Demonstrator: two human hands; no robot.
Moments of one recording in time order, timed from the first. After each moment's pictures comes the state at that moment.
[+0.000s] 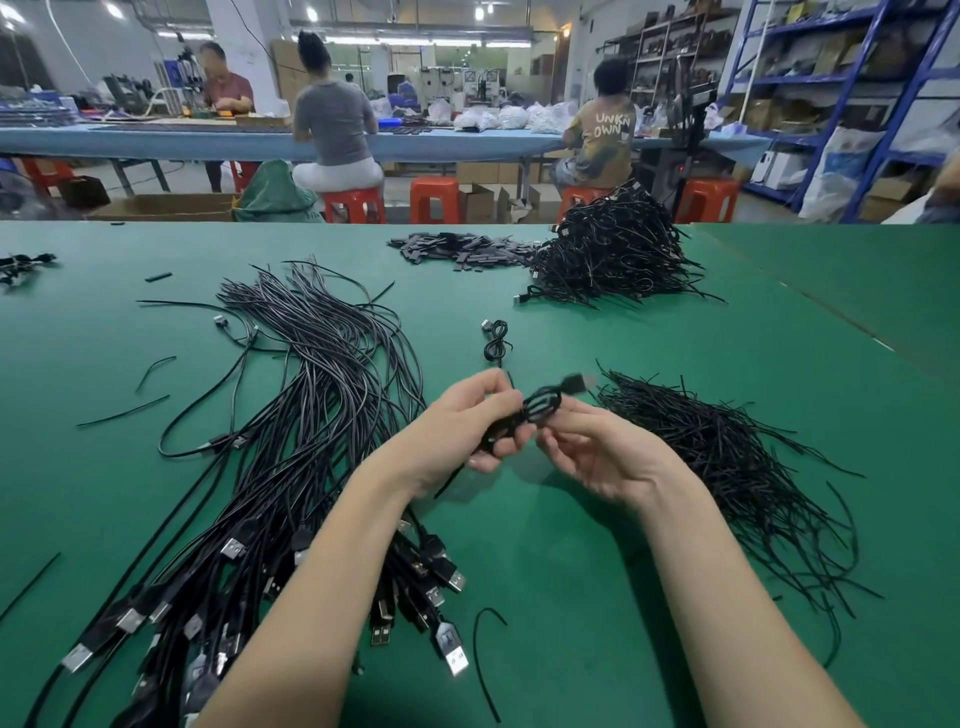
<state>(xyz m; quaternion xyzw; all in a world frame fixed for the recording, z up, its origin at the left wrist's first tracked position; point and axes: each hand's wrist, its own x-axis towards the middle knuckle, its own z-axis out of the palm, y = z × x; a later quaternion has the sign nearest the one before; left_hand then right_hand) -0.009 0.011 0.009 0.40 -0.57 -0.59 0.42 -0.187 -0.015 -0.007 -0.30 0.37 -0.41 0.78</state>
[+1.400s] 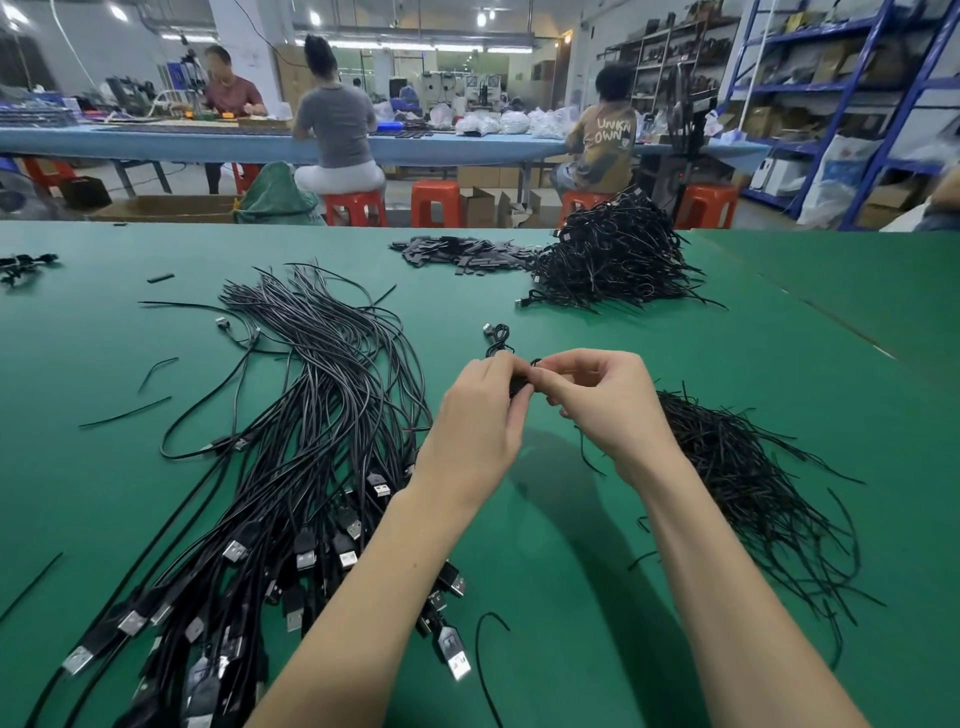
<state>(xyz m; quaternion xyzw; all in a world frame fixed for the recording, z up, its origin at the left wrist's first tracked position) -0.029 0.010 -0.002 0.51 -0.73 -0.02 0.46 -0.173 -0.012 0.024 -0.60 0.52 -0.48 0.36</state>
